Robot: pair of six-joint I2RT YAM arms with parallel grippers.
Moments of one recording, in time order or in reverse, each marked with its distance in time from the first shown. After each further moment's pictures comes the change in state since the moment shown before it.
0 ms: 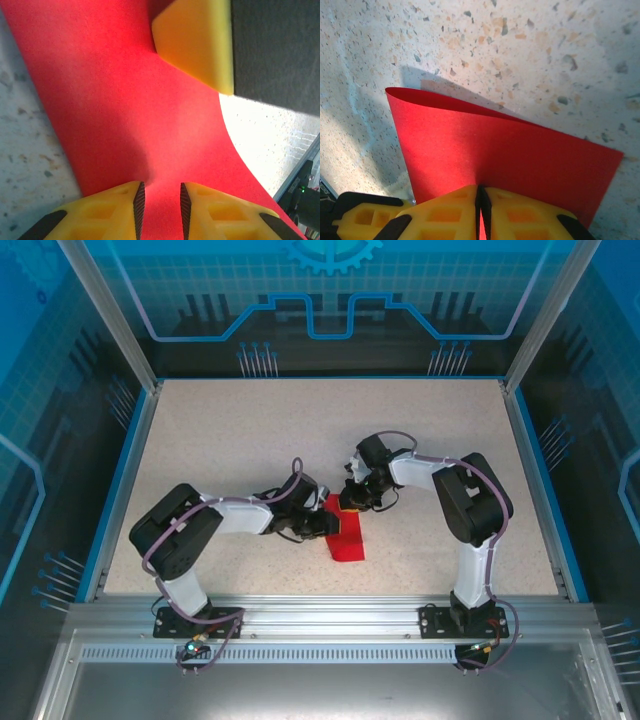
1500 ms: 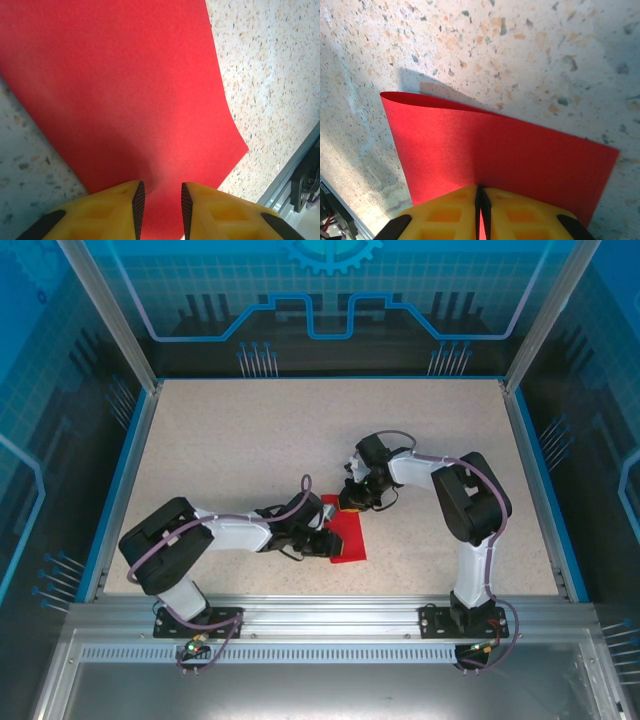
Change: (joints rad) left arm -0.138 -0.092 -0.095 -0.012 -0.061 0.035; right arm 0.002 0.010 0.016 -0.021 0.000 0.000
